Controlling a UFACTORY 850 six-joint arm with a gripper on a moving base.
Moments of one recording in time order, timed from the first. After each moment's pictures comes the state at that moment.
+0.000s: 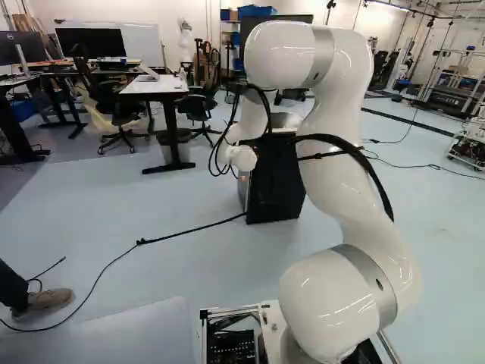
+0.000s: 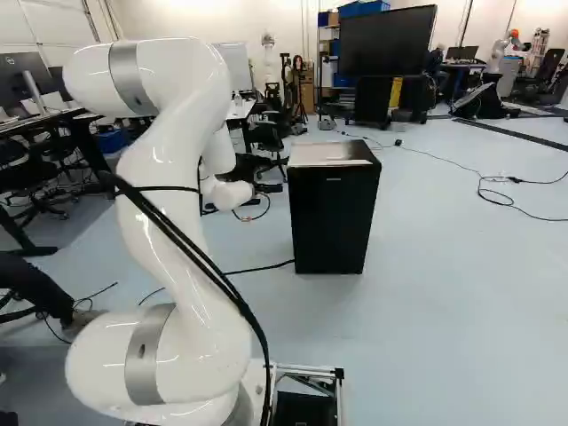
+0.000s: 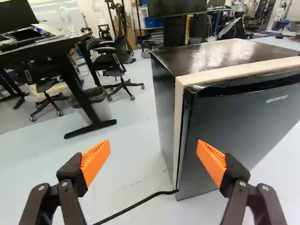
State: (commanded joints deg) arm 11.1 -36.8 -54.0 22.6 55.4 0.0
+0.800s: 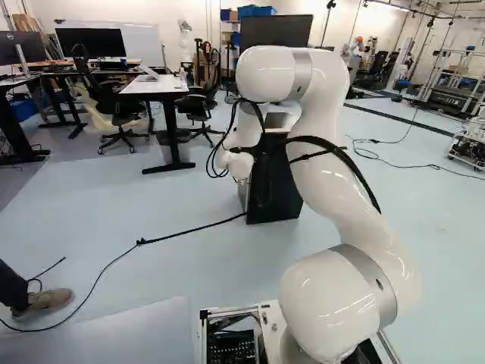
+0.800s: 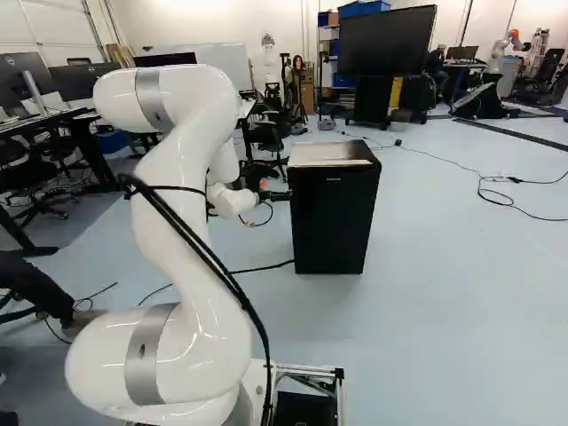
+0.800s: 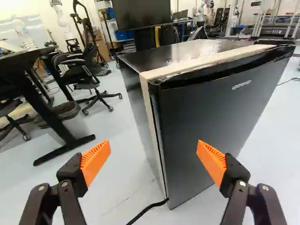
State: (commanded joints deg) arm 11.1 -44.4 -58.5 34.2 62.5 0.0
